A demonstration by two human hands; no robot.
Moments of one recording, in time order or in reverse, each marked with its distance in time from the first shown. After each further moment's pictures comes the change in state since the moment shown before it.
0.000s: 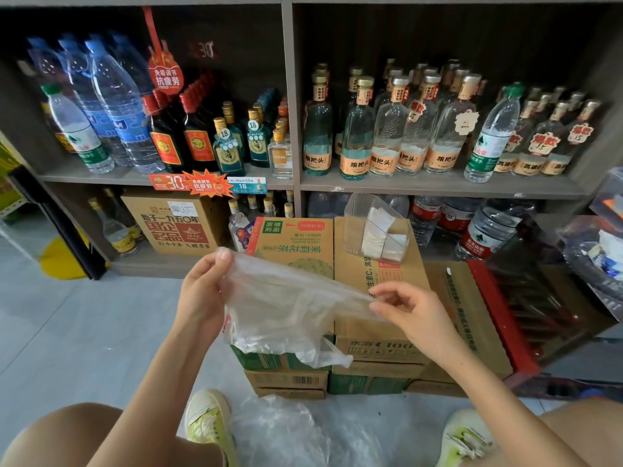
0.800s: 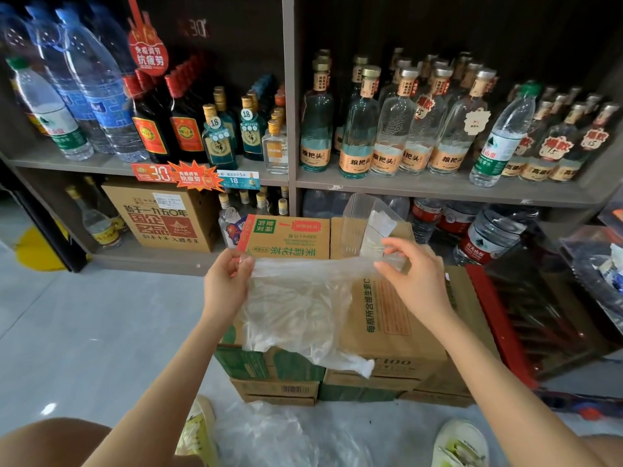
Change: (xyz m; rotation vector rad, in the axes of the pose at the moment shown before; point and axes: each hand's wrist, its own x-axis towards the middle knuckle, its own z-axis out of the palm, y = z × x) left_hand 0.066 -0.058 0.017 0.634 0.092 0.199; right_hand 0.088 0.029 -0.009 -0.454 0.339 -0.126
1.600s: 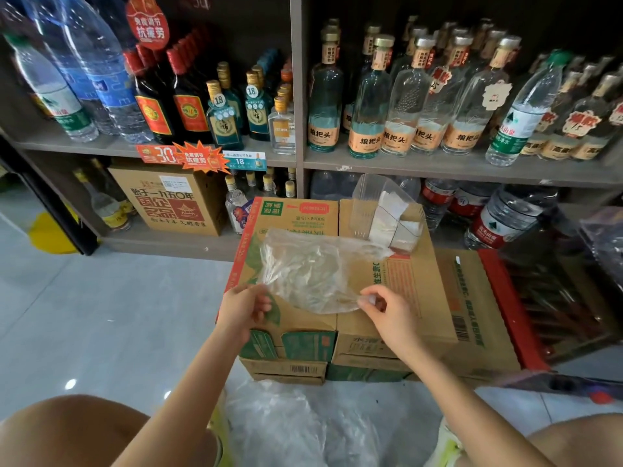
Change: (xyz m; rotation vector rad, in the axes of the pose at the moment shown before) left_hand -0.032 -0.031 0.007 -0.258 -0.096 -0.625; right_hand -0.070 0.023 0.067 0.176 -0.302 0.246
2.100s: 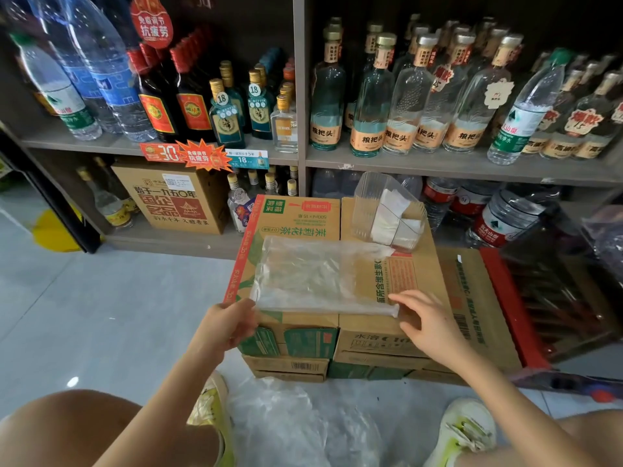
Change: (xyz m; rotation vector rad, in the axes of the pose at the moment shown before) left_hand -0.028 -0.001 -0.036 0.238 -0.017 -0.034; right_hand -0.013 0.036 -0.052 -0.356 -0.186 -0.092
